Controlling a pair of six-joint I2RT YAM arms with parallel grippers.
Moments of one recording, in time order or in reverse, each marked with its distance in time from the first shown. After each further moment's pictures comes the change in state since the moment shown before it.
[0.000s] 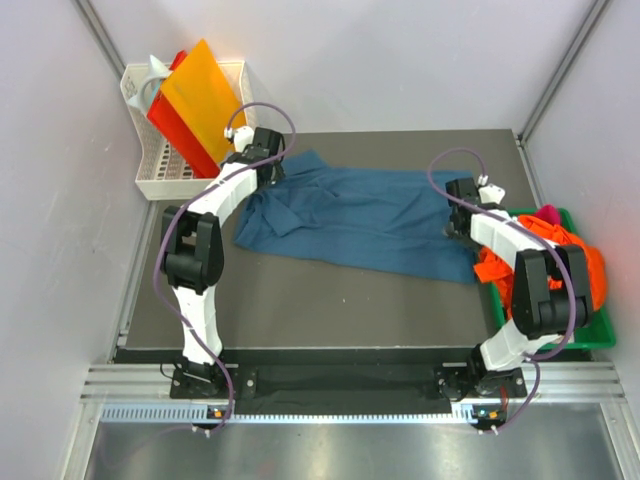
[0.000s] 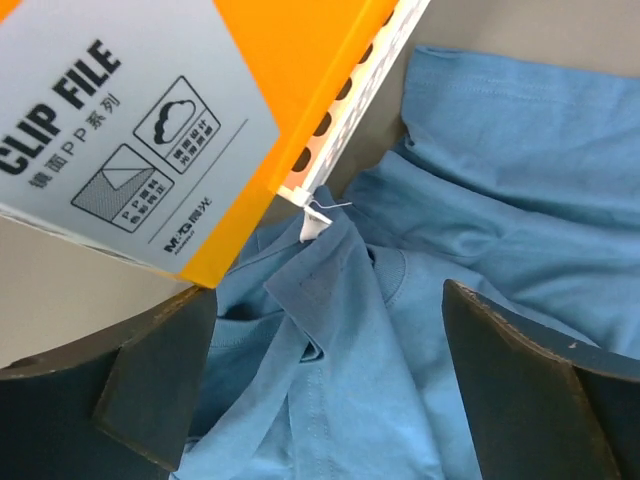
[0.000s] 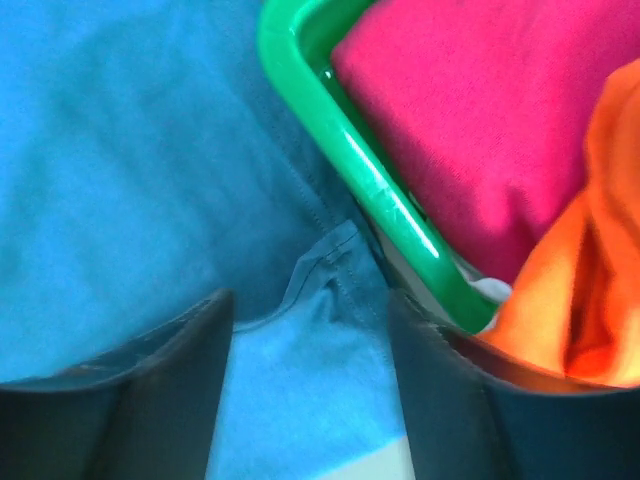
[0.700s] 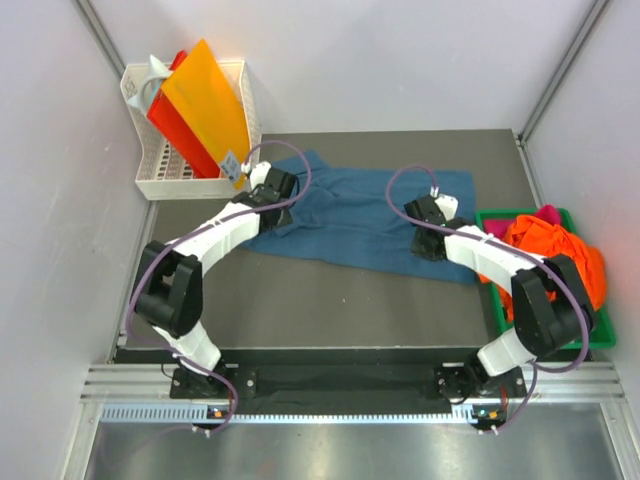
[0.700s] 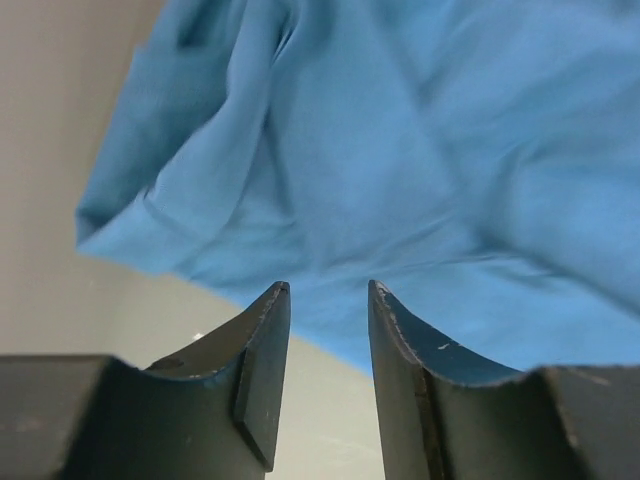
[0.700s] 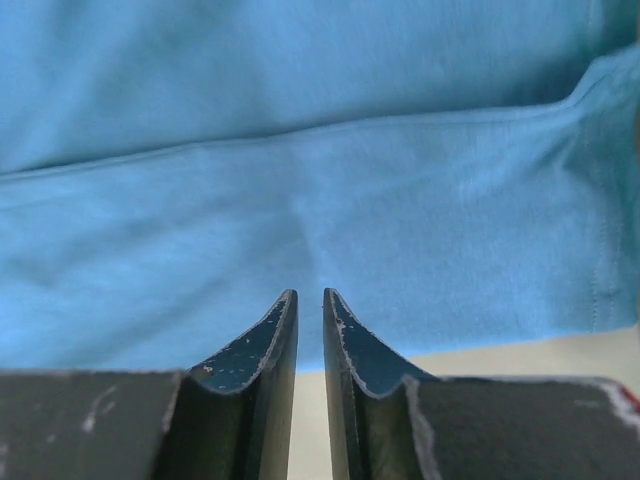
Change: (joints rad) left arm -0.176 -0.359 -0.454 0.070 0.098 -0.036; right arm 0.301 -0.100 -0.076 0.002 -0.108 0.037
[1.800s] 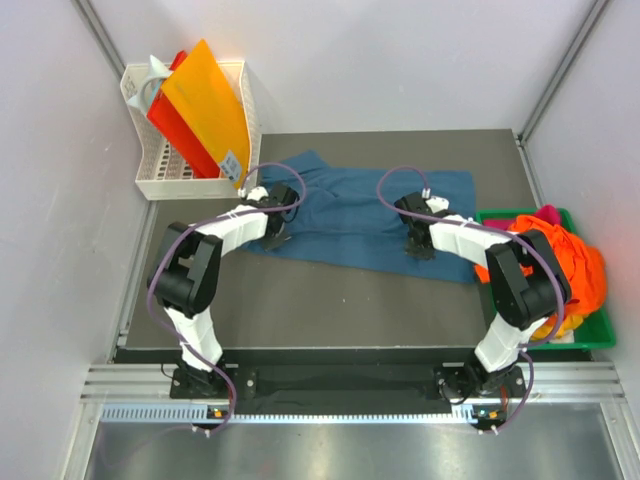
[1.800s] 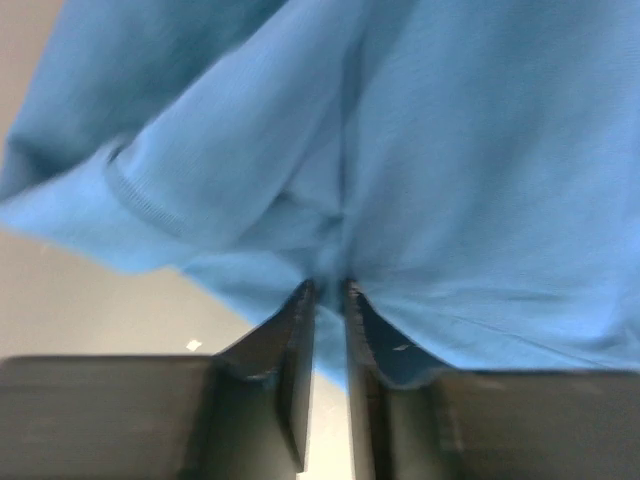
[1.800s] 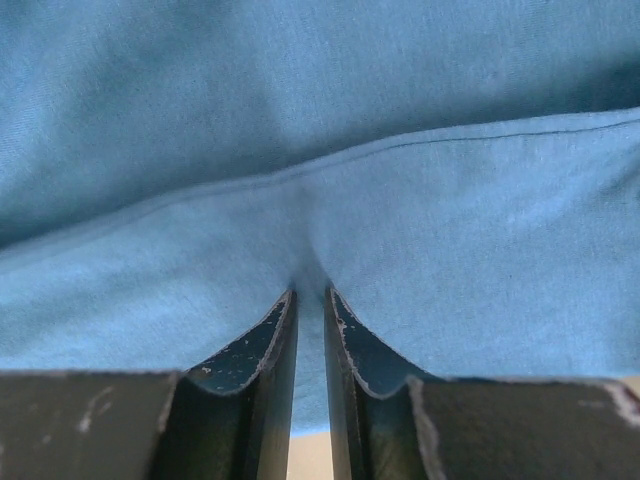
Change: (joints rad) left arm 0.037 0.180 -0.047 -0.048 0.024 -0.168; right arm -0.002 0.201 0.085 -0.009 -0.006 0.035
